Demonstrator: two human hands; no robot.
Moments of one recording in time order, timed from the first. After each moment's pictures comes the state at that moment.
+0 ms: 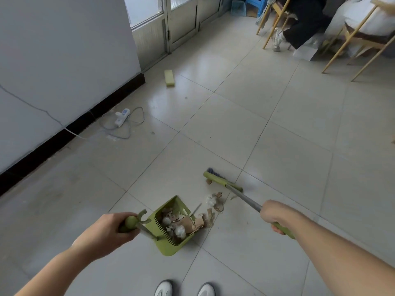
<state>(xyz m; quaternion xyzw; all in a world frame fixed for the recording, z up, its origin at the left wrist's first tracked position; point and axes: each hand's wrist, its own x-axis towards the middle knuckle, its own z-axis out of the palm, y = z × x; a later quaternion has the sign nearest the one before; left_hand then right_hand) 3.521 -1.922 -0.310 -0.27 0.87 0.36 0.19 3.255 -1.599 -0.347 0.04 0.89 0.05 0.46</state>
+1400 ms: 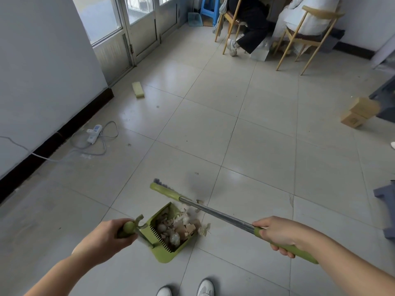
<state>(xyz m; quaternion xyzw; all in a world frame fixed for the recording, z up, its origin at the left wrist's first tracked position) 3.519 -1.899 -0.293 -0.21 0.88 0.36 0.21 3.359 -1.524 -0.258 0.04 0.85 -0.13 0.51</state>
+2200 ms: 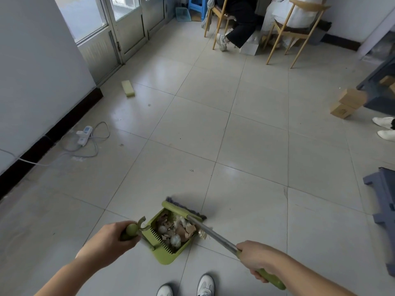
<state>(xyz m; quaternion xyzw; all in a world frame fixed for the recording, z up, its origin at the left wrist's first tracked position) 3.513 -1.889 -0.299 -0.19 0.89 0.35 0.22 3.422 -1.548 -0.316 0.08 0.83 -0.11 0.55</state>
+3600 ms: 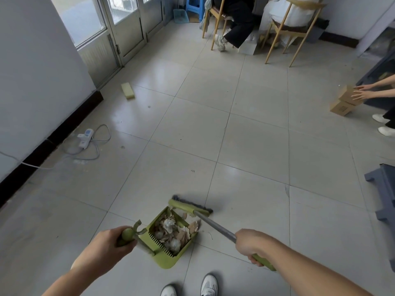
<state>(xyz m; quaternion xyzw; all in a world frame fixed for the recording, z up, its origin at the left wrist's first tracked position) 3.531 -1.892 -0.297 -0.21 0.90 0.34 0.19 3.406 -1.565 -0.326 0.09 0.83 -0.06 0.54</state>
